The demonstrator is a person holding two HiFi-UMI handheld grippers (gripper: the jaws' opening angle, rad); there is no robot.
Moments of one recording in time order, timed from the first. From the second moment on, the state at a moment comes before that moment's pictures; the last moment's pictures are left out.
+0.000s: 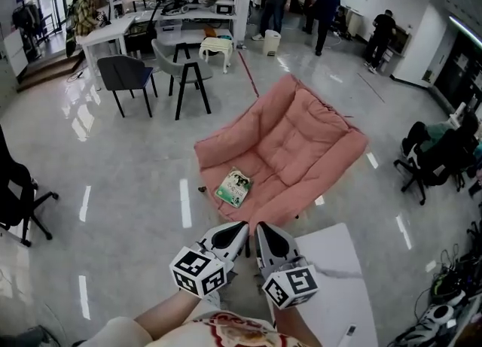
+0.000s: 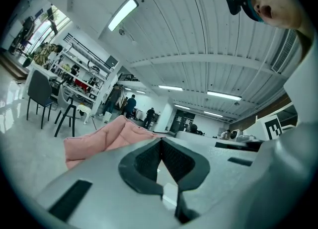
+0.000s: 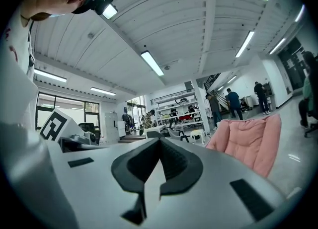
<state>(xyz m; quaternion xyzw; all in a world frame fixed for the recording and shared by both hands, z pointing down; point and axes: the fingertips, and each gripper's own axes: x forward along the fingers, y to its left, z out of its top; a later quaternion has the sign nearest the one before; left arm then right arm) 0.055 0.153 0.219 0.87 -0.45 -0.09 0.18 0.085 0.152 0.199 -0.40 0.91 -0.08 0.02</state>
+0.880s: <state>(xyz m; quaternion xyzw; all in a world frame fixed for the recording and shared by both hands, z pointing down) 0.012 0.321 0.216 0.87 -0.45 -0.09 0.17 0.035 0.313 0.193 -0.38 0.92 -0.08 0.04</state>
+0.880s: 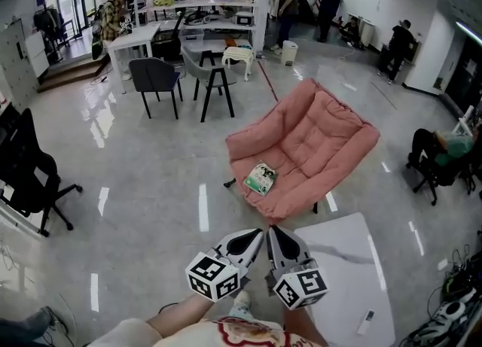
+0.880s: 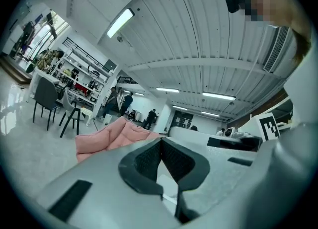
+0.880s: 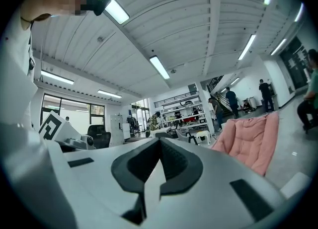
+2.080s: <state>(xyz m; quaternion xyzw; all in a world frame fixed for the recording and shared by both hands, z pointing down) -0.005 0.491 0.201 0.87 -0.46 -0.10 0.15 0.025 0.496 0.179 -0.39 0.92 -0.04 0.03</state>
